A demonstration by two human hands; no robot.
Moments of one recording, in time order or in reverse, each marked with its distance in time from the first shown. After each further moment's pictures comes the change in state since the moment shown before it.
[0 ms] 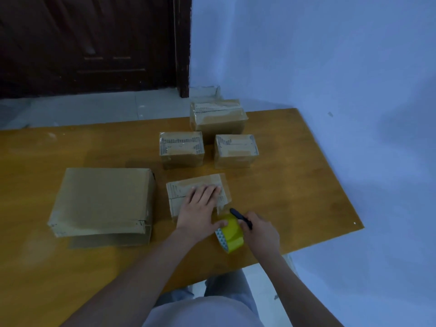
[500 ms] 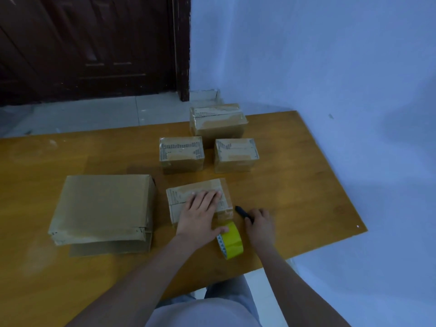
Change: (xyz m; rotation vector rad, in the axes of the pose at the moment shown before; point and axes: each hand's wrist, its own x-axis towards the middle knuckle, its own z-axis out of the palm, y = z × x) left_hand 0.002 -0.005 0.013 0.058 0.083 0.025; right_hand 0.046 0.023 0.042 0.089 0.025 0.233
